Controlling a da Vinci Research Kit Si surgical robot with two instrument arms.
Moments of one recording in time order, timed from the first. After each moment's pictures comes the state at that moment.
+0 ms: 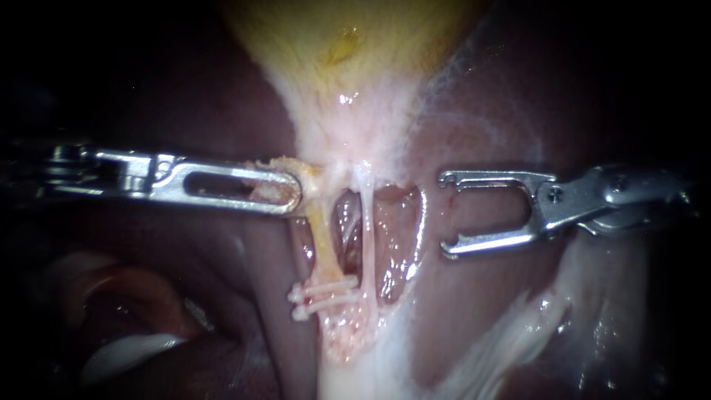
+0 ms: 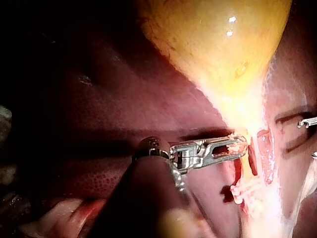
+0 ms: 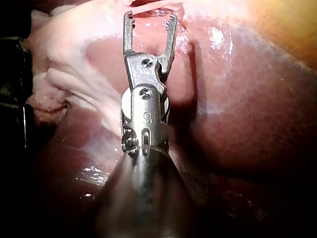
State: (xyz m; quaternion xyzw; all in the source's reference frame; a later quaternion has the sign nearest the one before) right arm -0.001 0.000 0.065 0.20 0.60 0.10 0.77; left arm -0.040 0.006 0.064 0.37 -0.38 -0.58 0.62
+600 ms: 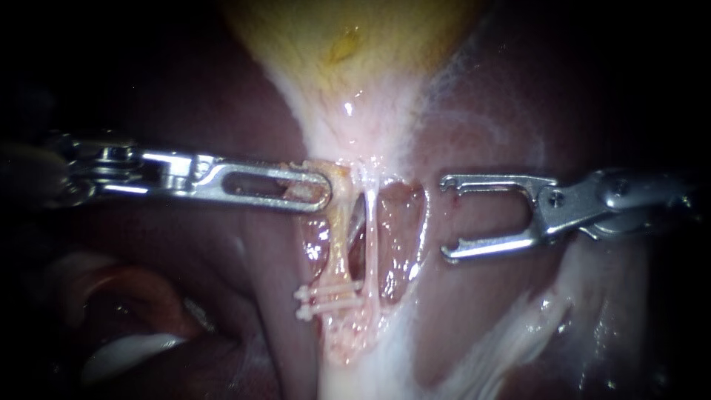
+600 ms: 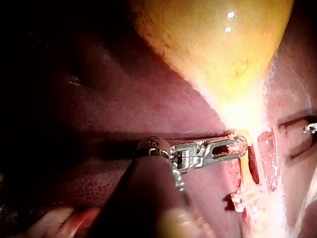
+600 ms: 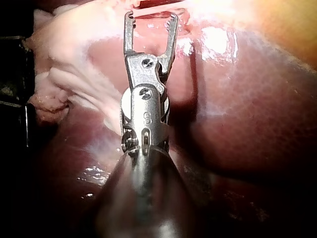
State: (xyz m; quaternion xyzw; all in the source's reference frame) right arm -0.001 0.000 0.064 0.20 0.60 0.10 0.77; left arm -0.042 0.007 0.068 0.37 -0.38 -0.58 0.62
